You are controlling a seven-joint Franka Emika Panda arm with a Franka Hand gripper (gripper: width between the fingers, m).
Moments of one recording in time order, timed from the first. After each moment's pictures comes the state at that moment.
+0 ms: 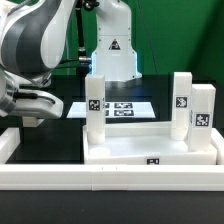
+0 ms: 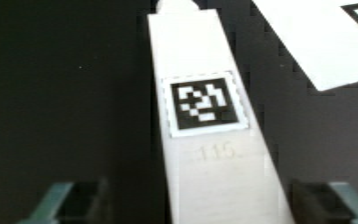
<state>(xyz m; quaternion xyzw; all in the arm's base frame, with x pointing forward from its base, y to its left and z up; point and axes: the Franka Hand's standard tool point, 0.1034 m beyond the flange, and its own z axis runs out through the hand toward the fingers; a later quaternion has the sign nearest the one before) 0.406 -0.216 0.012 -0.88 0.13 0.45 0.08</state>
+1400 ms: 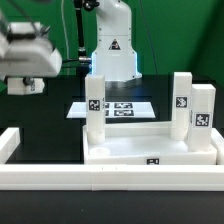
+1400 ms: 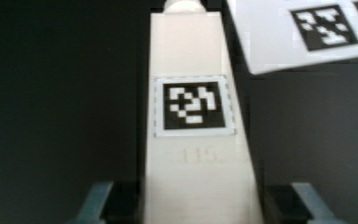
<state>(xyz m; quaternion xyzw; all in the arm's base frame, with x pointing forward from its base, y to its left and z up) 0.473 -0.204 0.113 -0.93 0.10 0.34 0.05</state>
